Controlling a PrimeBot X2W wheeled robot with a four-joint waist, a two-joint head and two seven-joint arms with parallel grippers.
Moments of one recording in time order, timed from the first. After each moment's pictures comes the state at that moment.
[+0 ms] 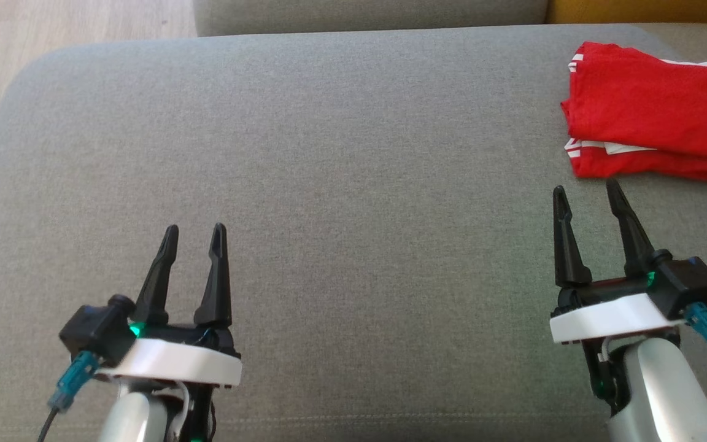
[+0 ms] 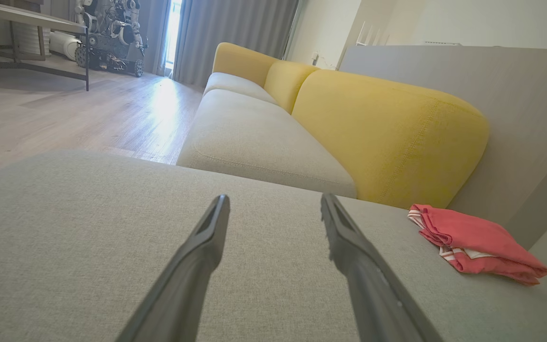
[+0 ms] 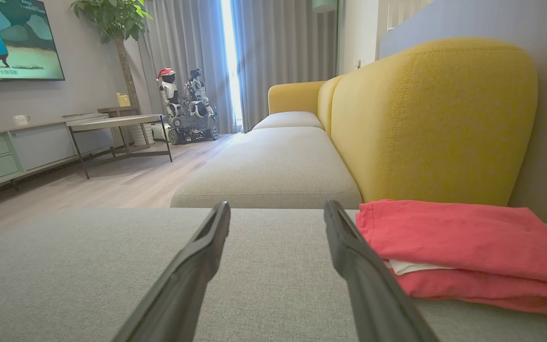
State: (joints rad) left arm -0.02 0.04 -0.18 0.04 -0.33 -0.04 -0.26; right arm -0.15 -0.05 0.05 0.19 0.09 0.12 -0.25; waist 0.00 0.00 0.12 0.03
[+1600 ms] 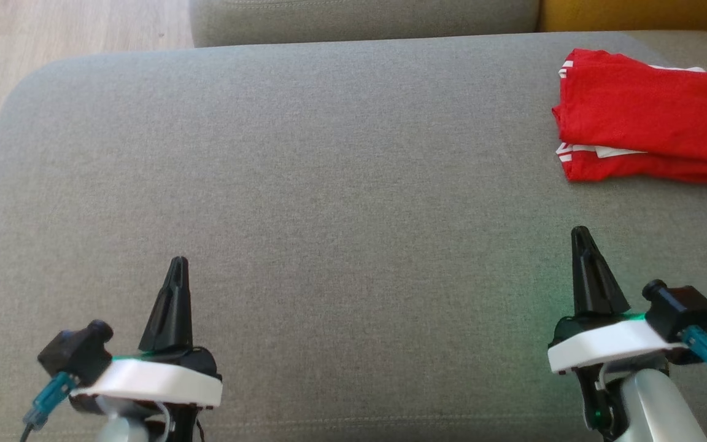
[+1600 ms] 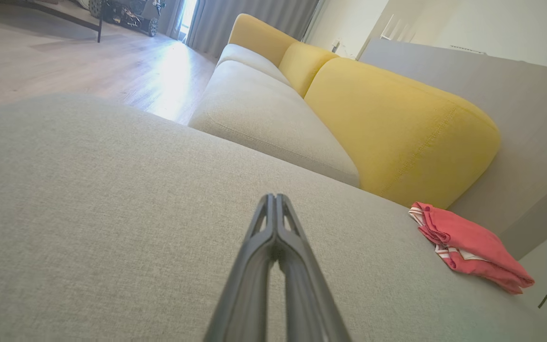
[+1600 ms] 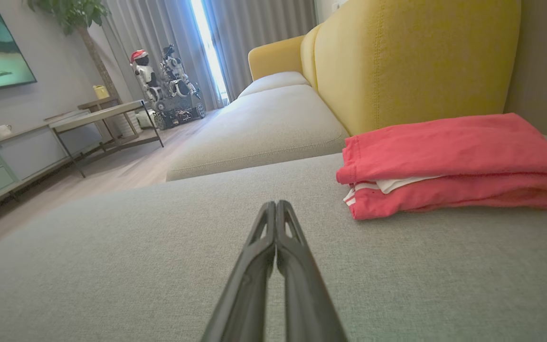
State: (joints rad) left arm 0.04 0.04 -0.12 0.09 -0.46 -0.08 -0.23; right arm -0.09 -0.05 0.06 0.28 0.21 0.12 -0.23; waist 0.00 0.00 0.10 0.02
